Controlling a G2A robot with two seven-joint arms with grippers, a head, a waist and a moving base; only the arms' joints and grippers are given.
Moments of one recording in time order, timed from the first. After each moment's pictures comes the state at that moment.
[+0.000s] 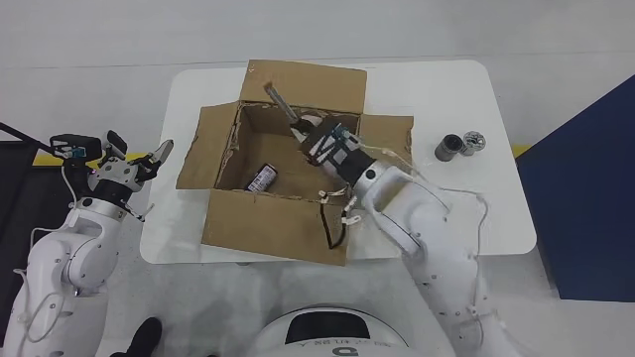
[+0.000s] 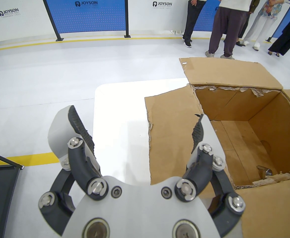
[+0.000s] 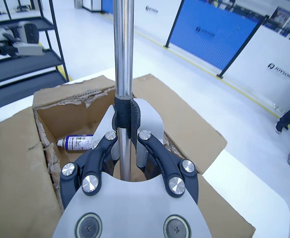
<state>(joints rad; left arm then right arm) 1.82 -1.11 -1.85 -1.89 0.95 -0.28 -0.15 -1.45 -1.42 1.13 -2.03 -1.57 -0.35 0.32</state>
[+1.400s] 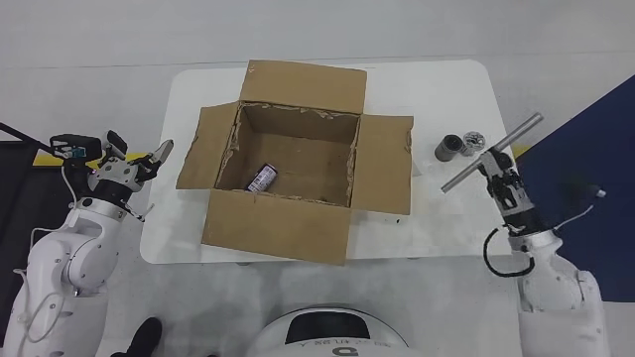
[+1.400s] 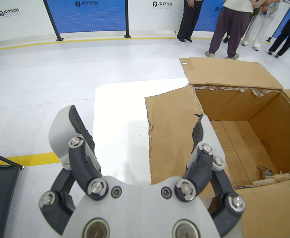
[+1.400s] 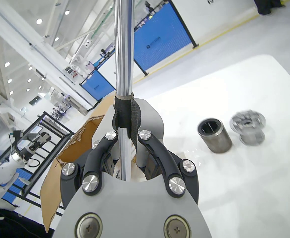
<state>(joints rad) 1.82 -1.11 -1.85 -1.89 0.95 -0.28 -0.15 -1.90 -1.32 1.93 -1.84 -0.39 -0.54 0.25</state>
